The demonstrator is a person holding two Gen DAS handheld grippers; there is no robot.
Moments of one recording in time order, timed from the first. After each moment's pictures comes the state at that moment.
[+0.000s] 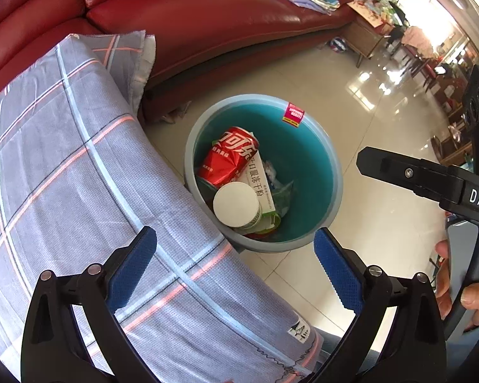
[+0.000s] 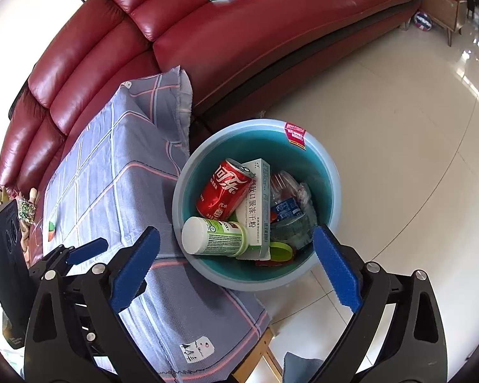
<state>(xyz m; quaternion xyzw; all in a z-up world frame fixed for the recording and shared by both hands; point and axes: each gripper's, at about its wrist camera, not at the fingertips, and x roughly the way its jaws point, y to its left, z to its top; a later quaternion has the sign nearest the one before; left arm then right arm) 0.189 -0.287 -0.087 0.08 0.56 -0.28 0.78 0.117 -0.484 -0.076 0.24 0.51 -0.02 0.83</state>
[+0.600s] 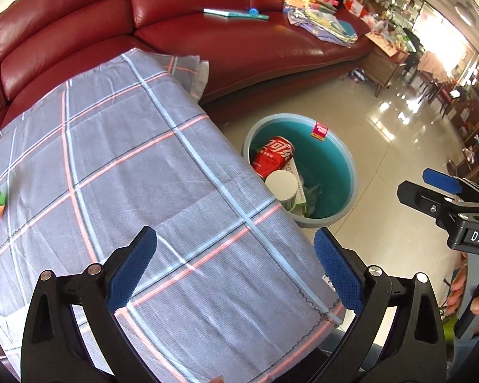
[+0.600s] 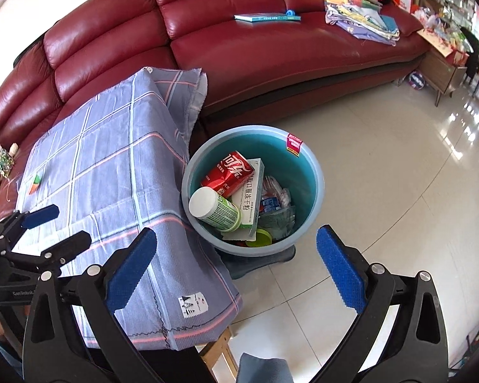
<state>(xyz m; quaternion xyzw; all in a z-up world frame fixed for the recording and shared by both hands) 0.136 -0.200 -0.044 0.07 0.50 -0.23 0.84 0.051 -0.412 -0.026 0.10 0.48 -0.05 0.87</state>
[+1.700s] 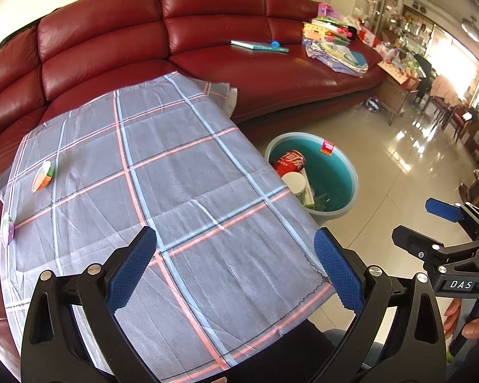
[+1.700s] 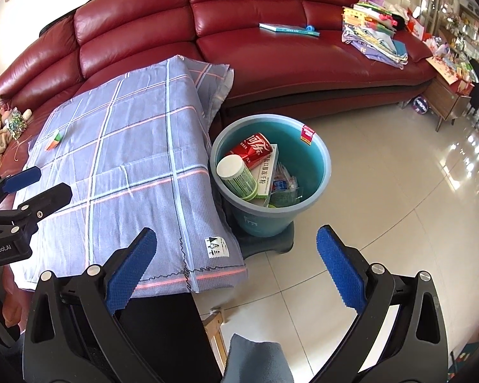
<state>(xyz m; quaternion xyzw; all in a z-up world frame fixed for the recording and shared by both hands) 0.062 -0.148 -0.008 0.05 0.44 -0.19 0.88 -0.012 -0.366 -0.016 0.05 0.47 -0.02 0.88</state>
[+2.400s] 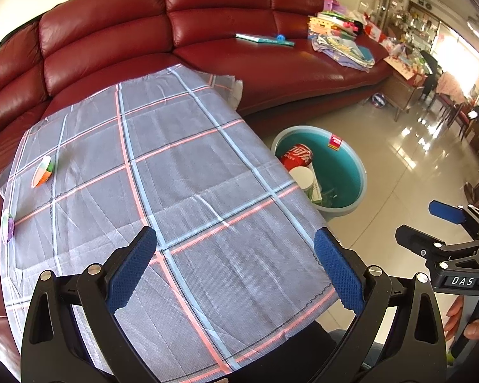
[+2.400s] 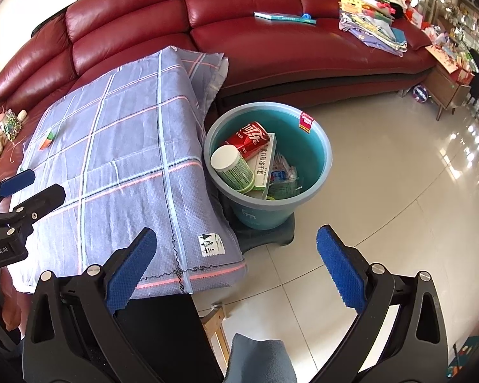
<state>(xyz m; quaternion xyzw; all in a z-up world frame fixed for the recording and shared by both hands) 0.069 -0.152 -0.019 0.06 0.45 -0.17 0.88 -0.003 -0.375 -0.031 0.07 0.49 -0.03 0.87</state>
